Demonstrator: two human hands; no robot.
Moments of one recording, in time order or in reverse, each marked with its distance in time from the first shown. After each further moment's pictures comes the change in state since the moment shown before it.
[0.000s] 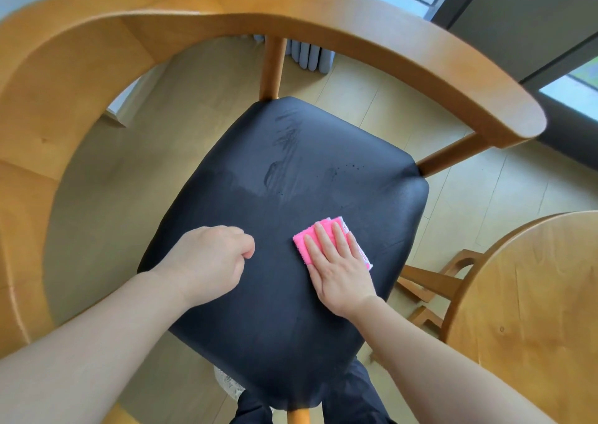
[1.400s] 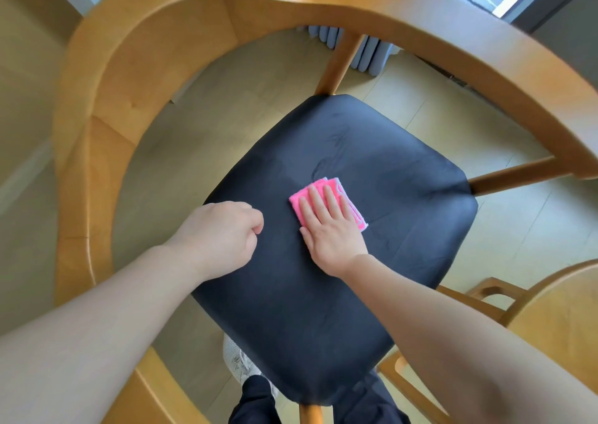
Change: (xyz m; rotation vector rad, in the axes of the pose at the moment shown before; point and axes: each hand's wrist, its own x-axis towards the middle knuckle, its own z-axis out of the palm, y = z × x) left_hand -0.024 -0.034 -0.012 -0.039 0.087 -0.169; right_hand 0.089 -0.045 -0.017 -0.048 -0.054 -0.183
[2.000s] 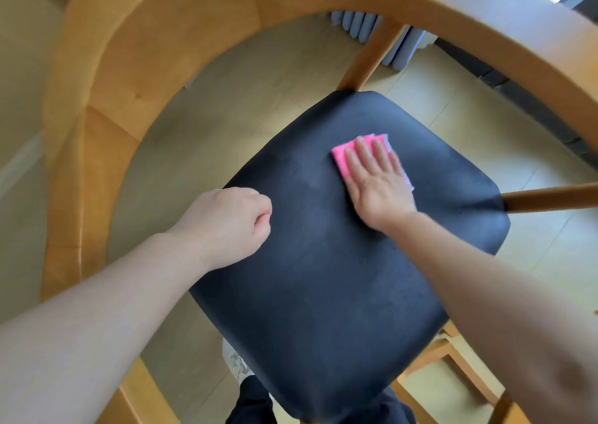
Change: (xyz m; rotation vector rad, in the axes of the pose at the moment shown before) left_hand 0.024 -0.016 -0.003 -0.040 0.079 -0.024; right_hand 0.065 0.075 -0.029 0.023 0.133 0.043
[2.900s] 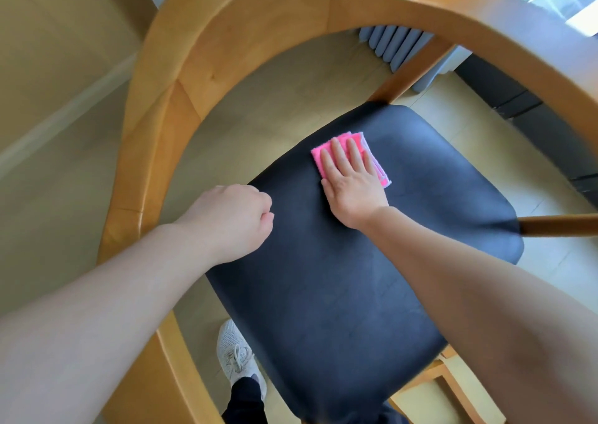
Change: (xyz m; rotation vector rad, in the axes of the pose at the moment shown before) left_hand -0.031 -0.027 -0.003 0.008 -0.047 -0.159; right_hand 0.033 -0.079 0.001 -0.112 -0.089 -0.156
